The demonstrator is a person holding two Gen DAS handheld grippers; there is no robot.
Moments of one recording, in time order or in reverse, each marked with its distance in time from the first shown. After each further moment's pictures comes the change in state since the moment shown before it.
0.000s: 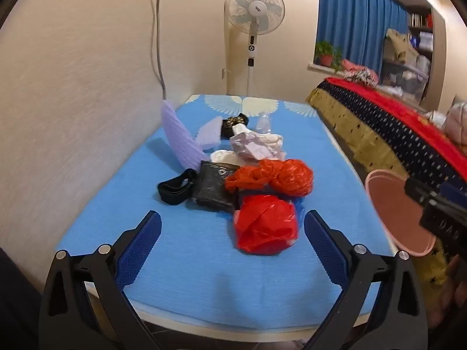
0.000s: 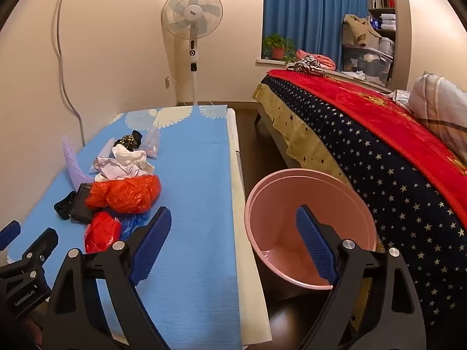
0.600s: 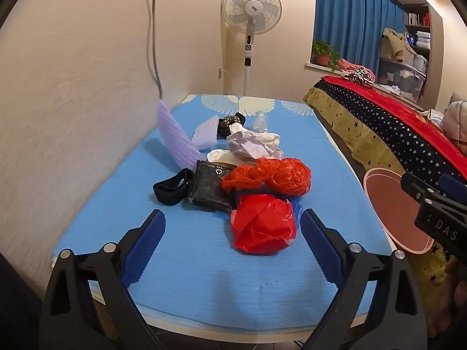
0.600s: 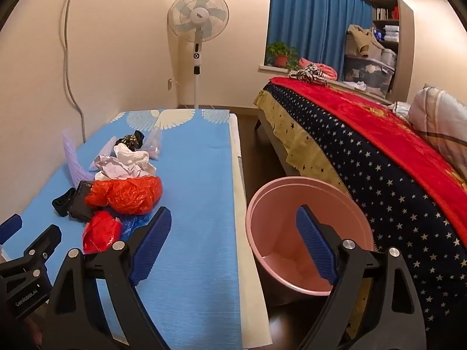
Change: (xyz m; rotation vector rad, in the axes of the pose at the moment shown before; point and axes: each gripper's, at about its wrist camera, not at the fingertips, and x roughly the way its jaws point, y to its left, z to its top) left arm 0.004 -0.002 -0.002 0.018 -0.003 0.016; right arm -0.004 0.009 0.000 -0.066 -0.038 -0.040
